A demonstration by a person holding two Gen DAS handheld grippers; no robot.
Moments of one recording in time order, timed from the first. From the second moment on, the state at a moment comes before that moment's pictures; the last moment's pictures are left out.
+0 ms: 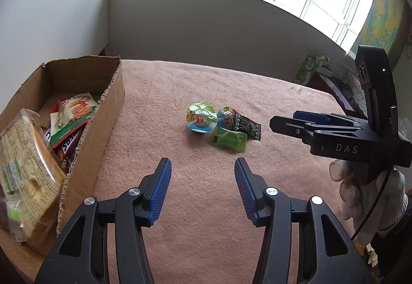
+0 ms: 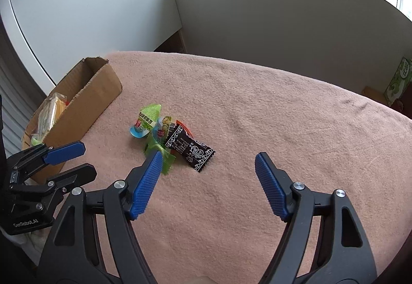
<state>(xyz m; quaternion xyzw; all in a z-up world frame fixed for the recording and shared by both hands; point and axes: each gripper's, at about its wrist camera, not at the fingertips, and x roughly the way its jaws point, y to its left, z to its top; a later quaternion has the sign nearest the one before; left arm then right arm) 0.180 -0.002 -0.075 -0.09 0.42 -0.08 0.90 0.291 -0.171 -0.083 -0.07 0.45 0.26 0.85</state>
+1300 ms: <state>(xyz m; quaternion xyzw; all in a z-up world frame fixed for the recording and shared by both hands) 0.249 -0.003 -0.108 -0.11 0.44 -0.06 0.89 0.310 -0.148 -0.118 -0.13 0.43 0.27 0.85</state>
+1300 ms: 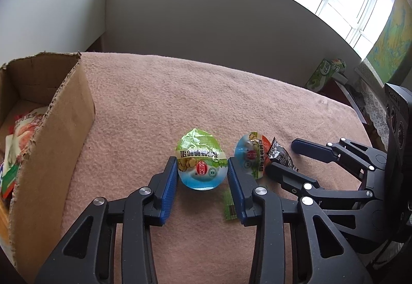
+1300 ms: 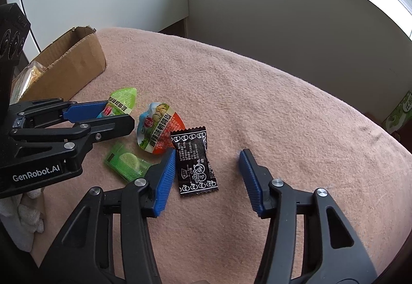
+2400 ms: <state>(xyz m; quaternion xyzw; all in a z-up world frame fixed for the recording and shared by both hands) 0.229 -0.001 -0.101 -0.10 0.43 -0.07 0.89 0.299 -0.193 -0.105 -0.02 0.43 0.24 0.87</state>
